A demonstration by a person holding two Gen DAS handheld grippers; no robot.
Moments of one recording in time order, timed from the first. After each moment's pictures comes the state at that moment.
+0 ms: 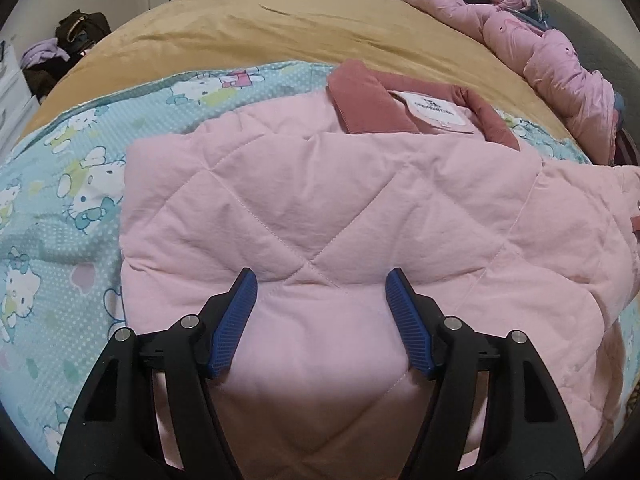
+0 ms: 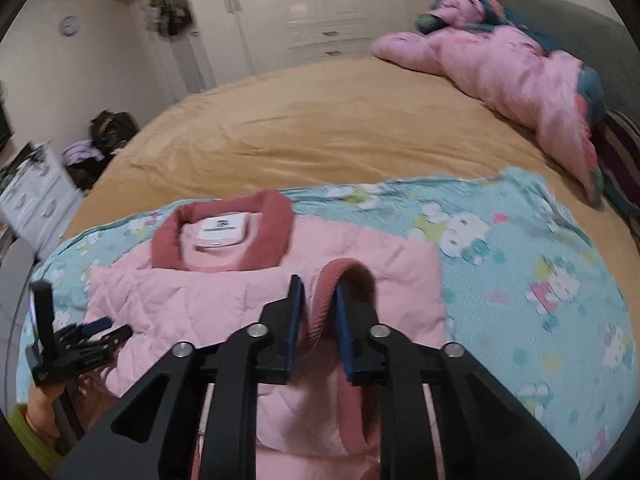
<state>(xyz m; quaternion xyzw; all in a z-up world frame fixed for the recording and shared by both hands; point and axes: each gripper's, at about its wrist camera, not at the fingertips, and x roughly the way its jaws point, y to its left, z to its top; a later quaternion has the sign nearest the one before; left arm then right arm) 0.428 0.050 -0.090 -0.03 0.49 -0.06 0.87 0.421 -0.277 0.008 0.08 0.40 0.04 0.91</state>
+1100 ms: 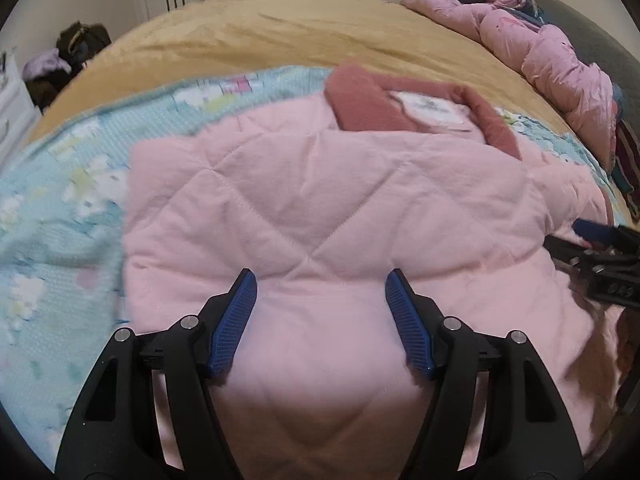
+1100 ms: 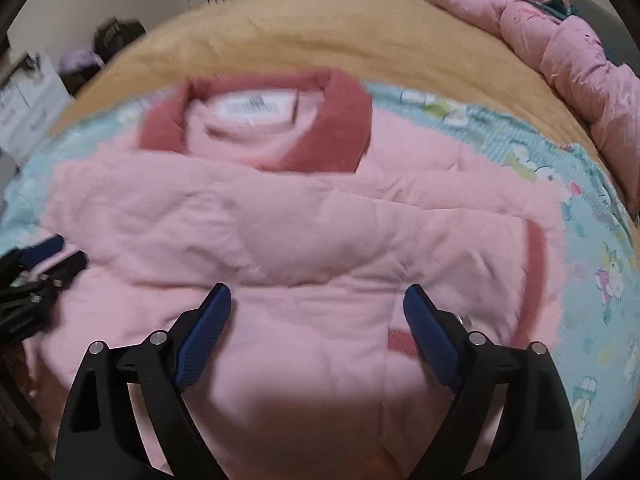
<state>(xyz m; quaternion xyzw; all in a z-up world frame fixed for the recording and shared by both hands) 0.415 0.044 -0.075 0.00 0.47 -0.05 0.88 0.448 -0.183 -0.075 -0.01 0.50 0.10 0.86</state>
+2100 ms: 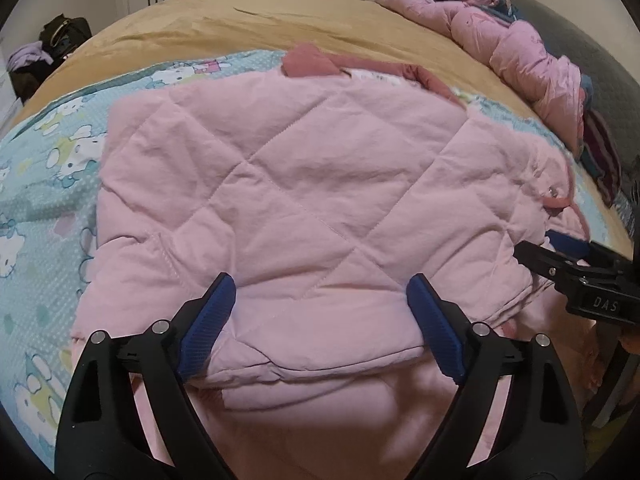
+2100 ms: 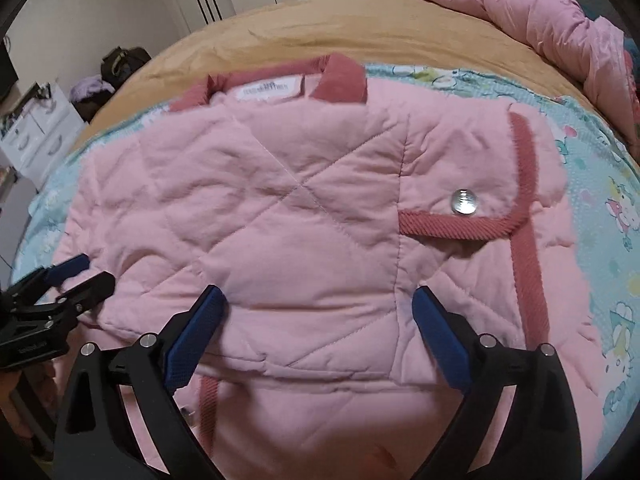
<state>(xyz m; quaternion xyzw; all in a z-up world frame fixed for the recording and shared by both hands) 0.368 0.027 -0.086 -0.04 0.48 -0.10 0.87 0.392 -0.192 -0.091 0.05 0.49 0.10 0.86</state>
